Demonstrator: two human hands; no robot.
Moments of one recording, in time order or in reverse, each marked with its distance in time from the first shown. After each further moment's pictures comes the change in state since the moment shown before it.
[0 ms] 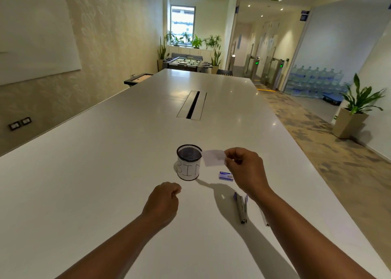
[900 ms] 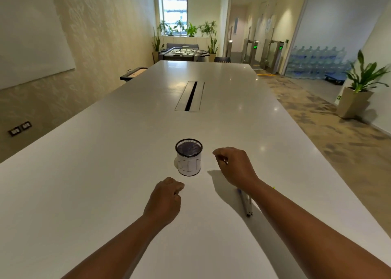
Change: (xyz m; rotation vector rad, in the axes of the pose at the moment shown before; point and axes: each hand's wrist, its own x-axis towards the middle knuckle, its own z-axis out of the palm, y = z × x) left_hand 0.015 -0.019 0.013 0.113 0.002 0.121; right_hand 0.026 0.047 0.041 -0.320 -0.123 -0.186
